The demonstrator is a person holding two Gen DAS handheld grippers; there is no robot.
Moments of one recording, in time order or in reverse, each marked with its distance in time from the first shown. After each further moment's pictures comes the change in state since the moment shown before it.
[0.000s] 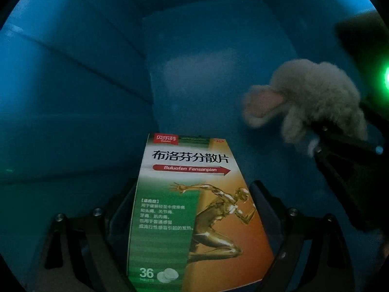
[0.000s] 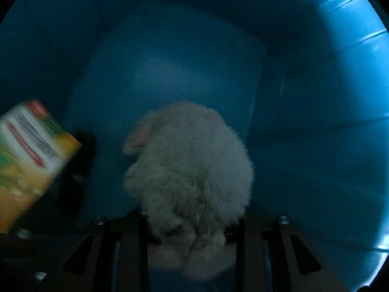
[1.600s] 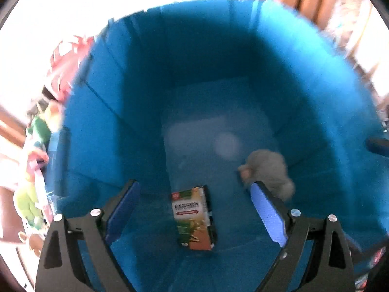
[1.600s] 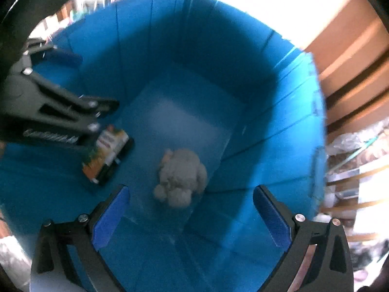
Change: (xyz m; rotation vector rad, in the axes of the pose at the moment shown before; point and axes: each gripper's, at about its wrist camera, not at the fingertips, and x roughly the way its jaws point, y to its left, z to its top) left arm -0.170 0.026 -0.058 -0.050 -0.484 -0.085; right arm -0.201 -0.004 -0.110 -0.114 -0.445 0.005
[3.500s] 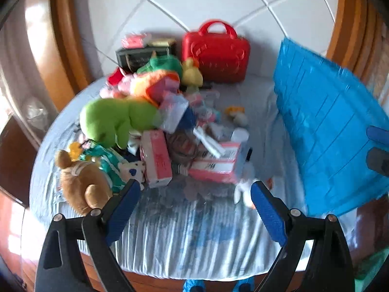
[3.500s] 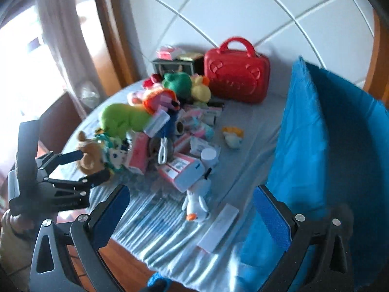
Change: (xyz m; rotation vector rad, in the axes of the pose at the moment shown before) left arm -0.034 0.390 -0.289 -0.323 -0.187 0.095; right arm -0.039 0.344 0.076 0.137 -0.356 0.288
